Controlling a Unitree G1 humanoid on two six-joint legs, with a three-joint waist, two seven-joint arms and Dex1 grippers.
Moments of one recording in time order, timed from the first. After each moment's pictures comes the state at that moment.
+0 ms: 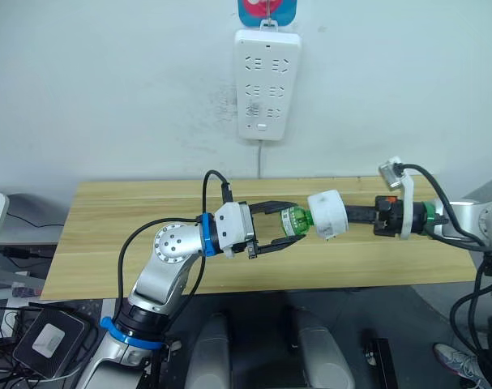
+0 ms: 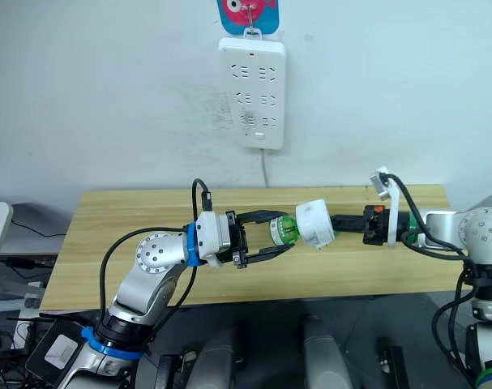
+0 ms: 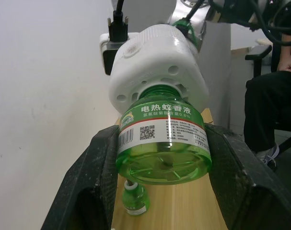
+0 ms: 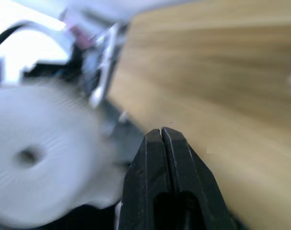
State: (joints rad) left arm -0.37 0.38 -0.23 -0.17 -0.29 -0.09 -0.98; right arm -0.59 -0.80 -0.10 0.01 1.34 1.43 0.61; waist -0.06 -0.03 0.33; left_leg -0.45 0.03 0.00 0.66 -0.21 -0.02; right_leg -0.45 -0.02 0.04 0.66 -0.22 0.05
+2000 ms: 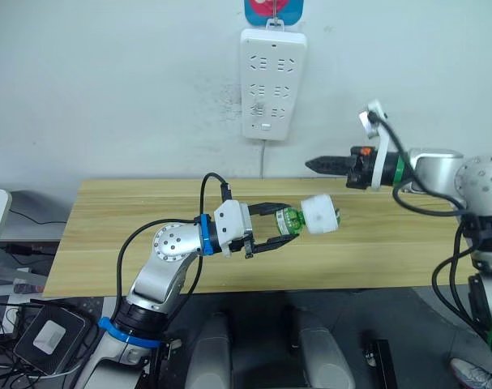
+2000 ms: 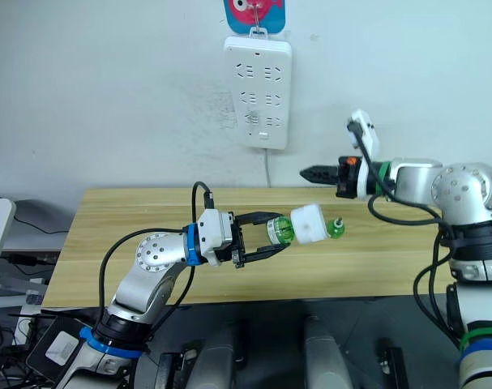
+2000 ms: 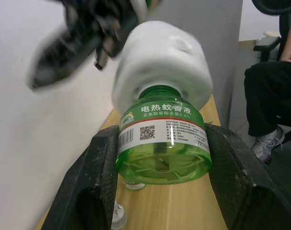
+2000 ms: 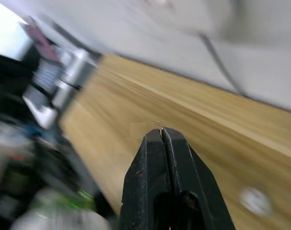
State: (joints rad) left arm -0.36 0.39 -0.21 -0.13 -0.27 -0.05 -0.99; right arm -0.80 -0.79 0.10 0.07 1.09 1.09 0.52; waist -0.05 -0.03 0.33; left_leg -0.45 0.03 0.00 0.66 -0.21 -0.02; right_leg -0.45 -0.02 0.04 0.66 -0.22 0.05
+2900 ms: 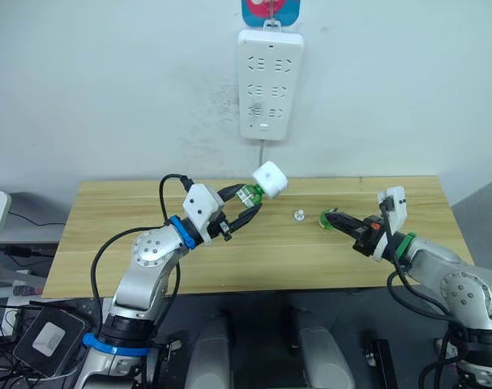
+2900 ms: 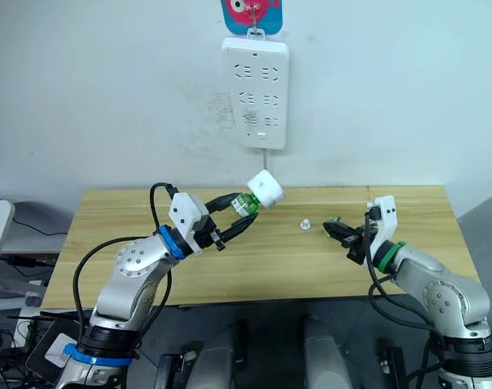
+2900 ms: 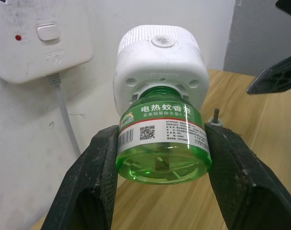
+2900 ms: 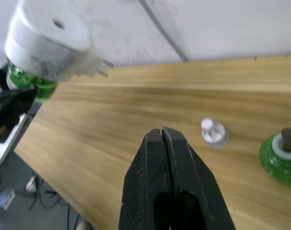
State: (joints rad) left arm -0.28 0.39 -0.07 -0.15 -0.24 0.08 -0.69; right arm -0.20 -0.50 -0.19 -0.34 0.90 0.90 0.39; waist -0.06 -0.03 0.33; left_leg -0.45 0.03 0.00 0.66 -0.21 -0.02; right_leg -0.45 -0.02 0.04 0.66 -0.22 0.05
